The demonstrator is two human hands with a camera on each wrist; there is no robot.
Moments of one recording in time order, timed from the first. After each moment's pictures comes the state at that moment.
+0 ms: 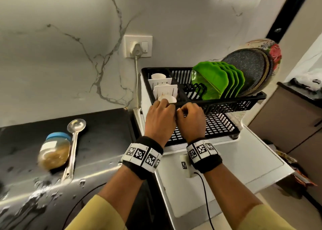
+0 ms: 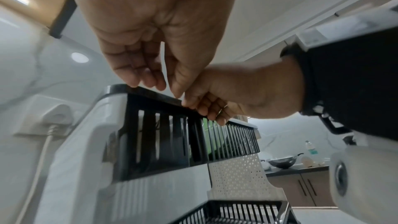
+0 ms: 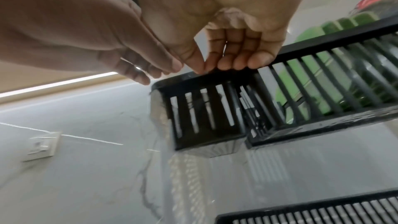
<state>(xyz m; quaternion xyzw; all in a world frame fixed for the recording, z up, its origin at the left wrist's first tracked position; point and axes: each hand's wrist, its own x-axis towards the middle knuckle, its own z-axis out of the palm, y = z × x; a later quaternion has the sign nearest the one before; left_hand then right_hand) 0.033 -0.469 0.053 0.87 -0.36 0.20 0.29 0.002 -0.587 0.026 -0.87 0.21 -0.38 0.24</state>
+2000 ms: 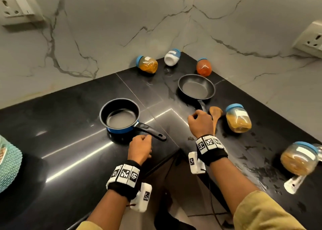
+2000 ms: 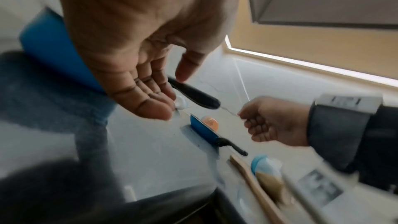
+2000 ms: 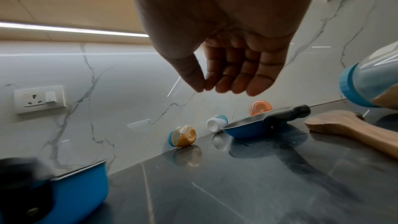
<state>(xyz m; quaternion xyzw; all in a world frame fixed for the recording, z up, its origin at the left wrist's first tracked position) -0.185 0.205 -0.101 0.64 0.52 0.13 0.56 0.004 0.109 -0.064 -0.92 -0.21 0.02 0.33</state>
